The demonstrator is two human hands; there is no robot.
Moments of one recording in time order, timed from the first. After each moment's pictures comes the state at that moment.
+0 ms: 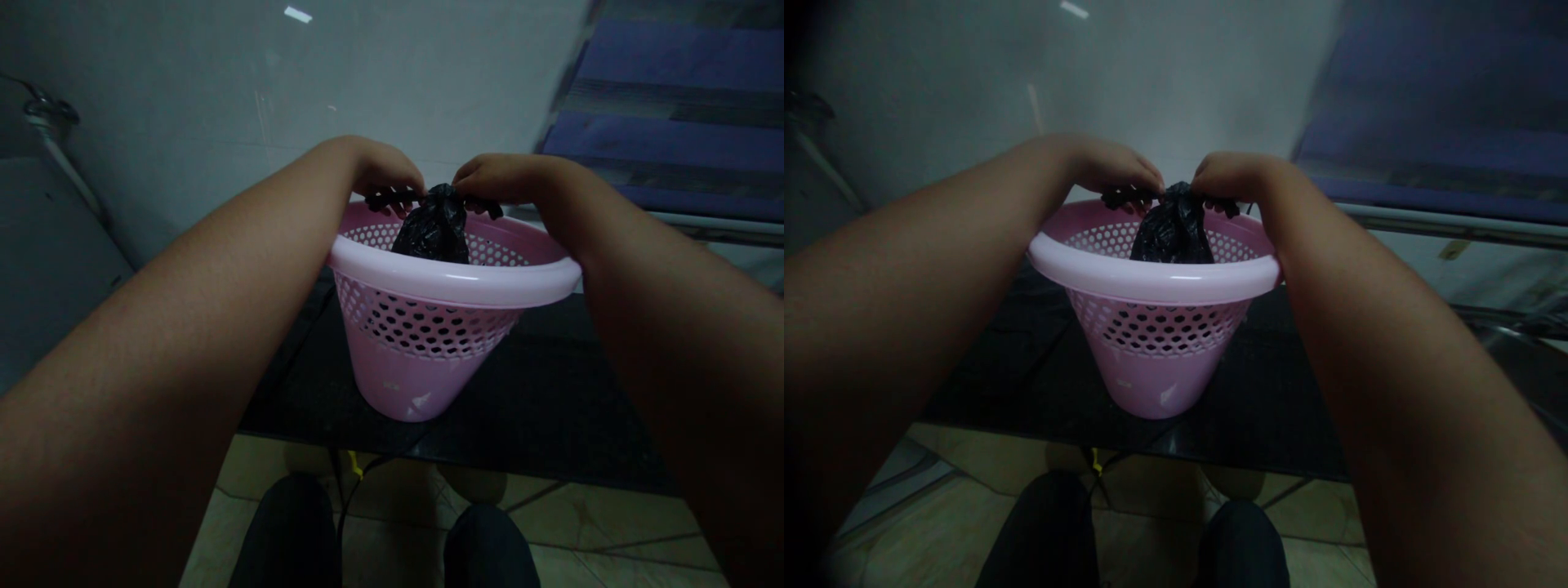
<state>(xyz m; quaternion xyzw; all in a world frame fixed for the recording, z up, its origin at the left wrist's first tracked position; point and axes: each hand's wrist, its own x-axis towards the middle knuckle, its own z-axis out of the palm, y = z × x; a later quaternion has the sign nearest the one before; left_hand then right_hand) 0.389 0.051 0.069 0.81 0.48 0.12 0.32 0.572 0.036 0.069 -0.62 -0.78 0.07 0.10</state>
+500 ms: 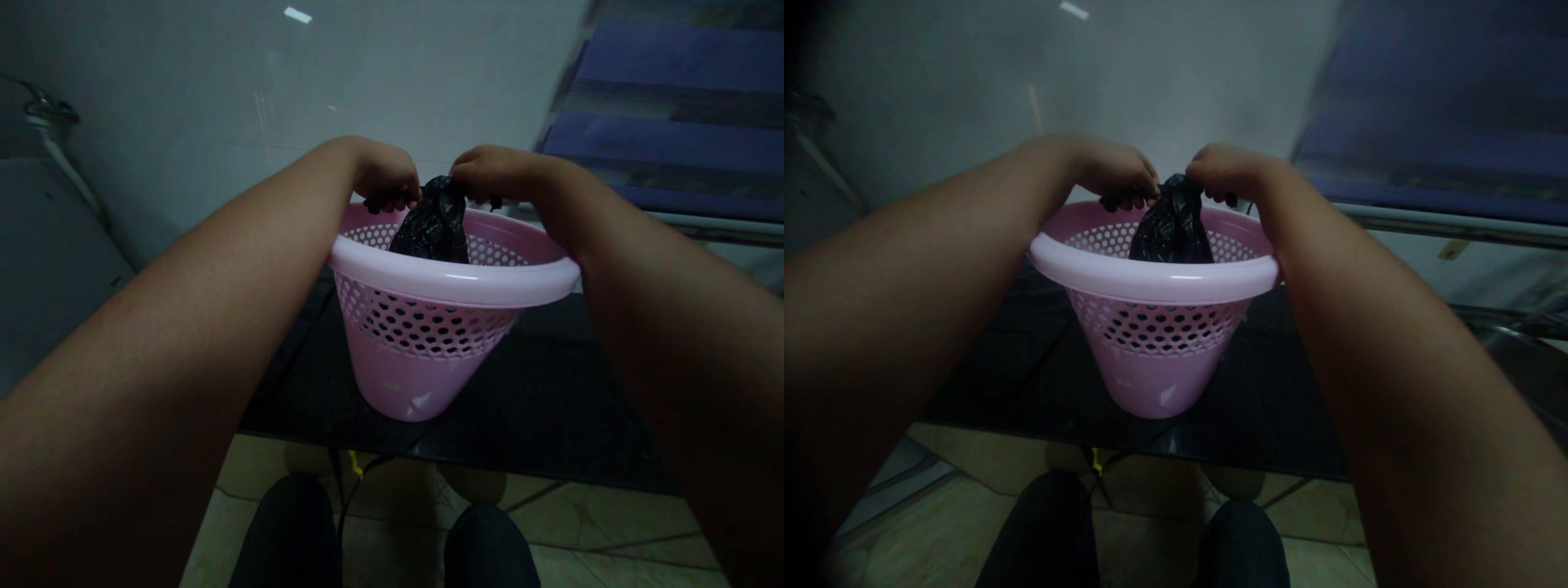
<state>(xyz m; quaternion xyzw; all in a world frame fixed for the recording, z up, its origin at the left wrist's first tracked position) 0.391 0.052 0.066 0.80 0.49 0.13 0.34 0.565 0.030 0.073 -0.62 -0.77 -0.02 0.12</state>
